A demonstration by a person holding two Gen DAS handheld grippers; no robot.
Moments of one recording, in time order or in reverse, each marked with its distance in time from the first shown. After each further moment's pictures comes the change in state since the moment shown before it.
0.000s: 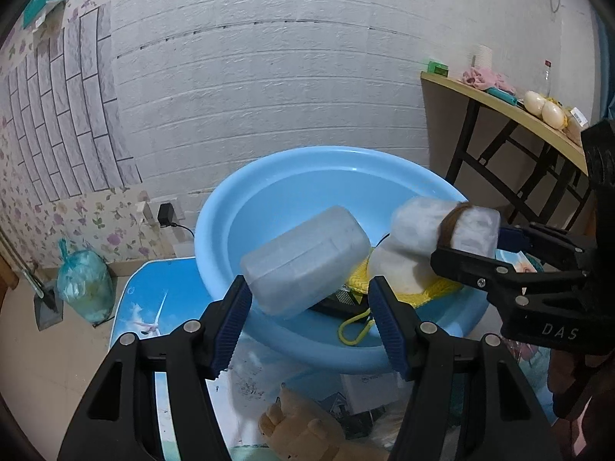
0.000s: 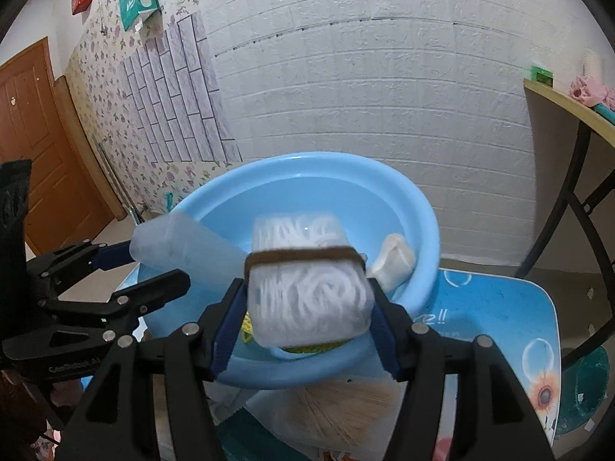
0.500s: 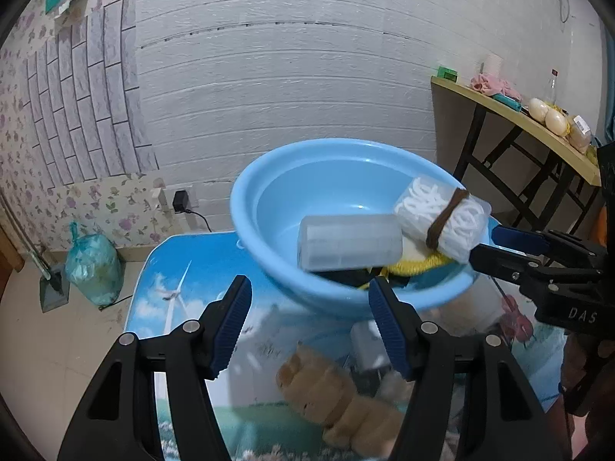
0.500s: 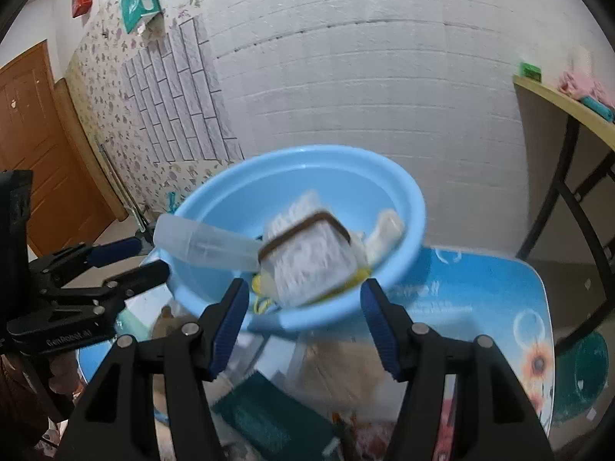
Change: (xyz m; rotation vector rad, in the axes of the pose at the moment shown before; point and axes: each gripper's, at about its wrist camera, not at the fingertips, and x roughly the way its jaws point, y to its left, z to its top) left arm -0.034 0.015 -0.026 -0.036 0.001 0.032; right arm -0.034 0.004 -0.021 0.023 0.007 -0.006
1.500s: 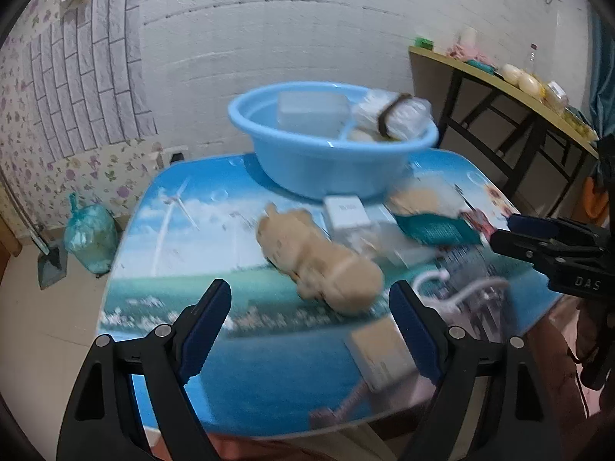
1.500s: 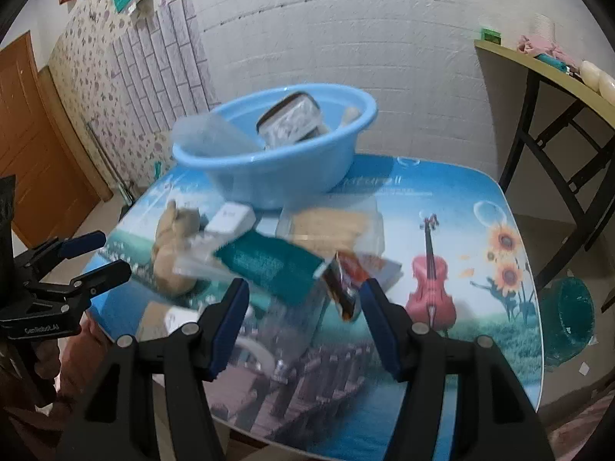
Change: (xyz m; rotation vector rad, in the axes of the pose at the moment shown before) left arm -0.053 -0.016 -0.098 0.014 0.081 -0.052; right arm -0.058 0.004 -0.089 0.024 0.096 -0.075
